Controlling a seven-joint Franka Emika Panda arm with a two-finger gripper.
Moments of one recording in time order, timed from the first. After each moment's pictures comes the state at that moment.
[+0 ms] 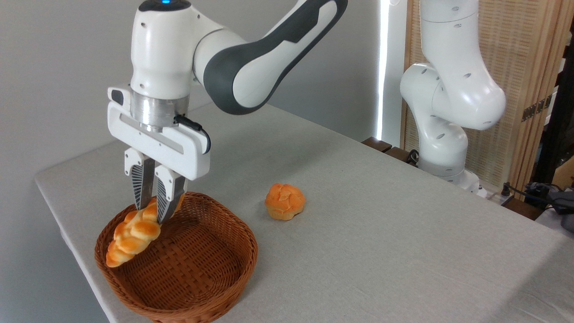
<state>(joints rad) -0.12 0.15 -0.09 -1.82 -0.12 2.30 0.30</state>
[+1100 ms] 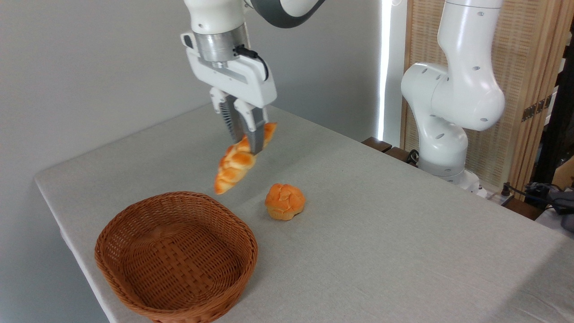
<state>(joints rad) -0.17 -0.22 -0.10 -2.02 -0.13 1.74 0.47</state>
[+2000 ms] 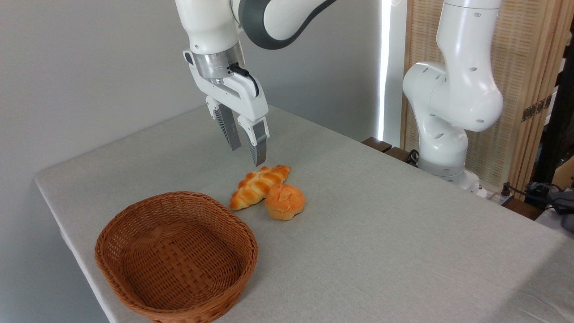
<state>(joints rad) -0.24 -0.17 -0.10 -2.06 -0.13 1.82 0.47</state>
